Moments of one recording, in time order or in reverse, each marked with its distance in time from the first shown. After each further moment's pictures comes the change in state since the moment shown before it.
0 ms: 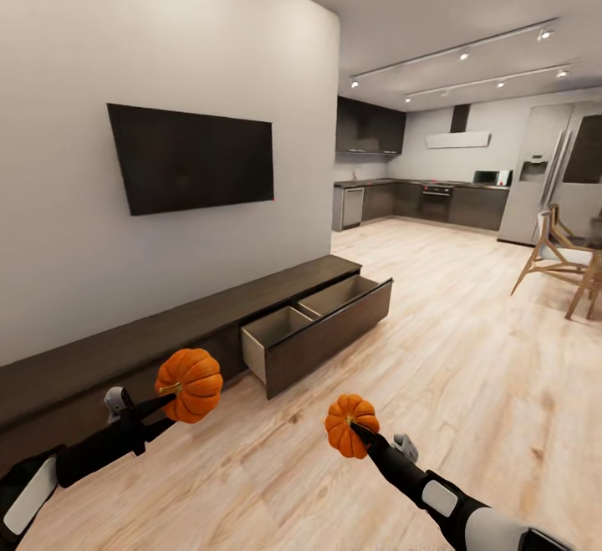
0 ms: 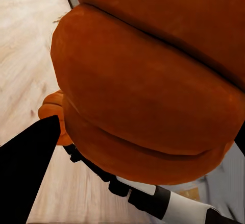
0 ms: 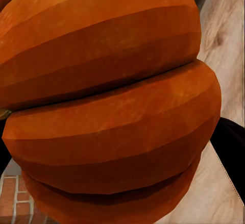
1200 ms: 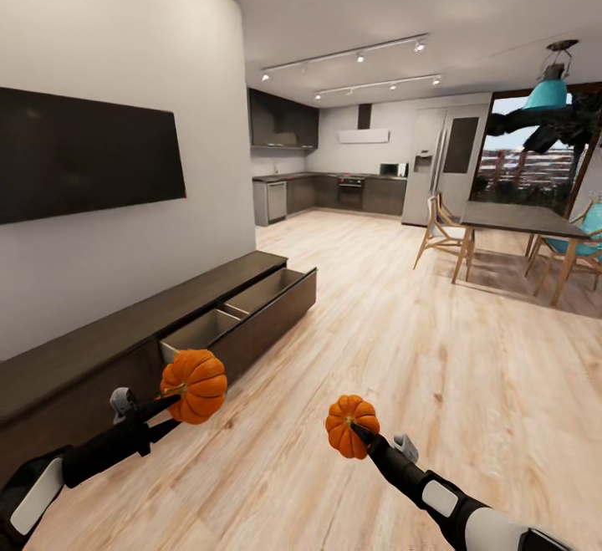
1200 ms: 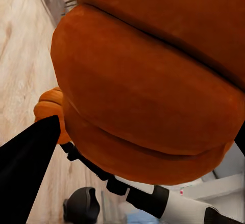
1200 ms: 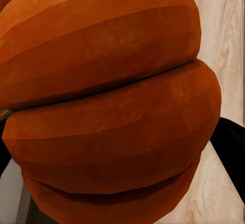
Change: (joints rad) left arm 0.000 -0.017 -0.006 0.000 -0.002 -0.001 0.003; right arm 0.000 0.000 0.000 0.000 0.000 0.000 -0.008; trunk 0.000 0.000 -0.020
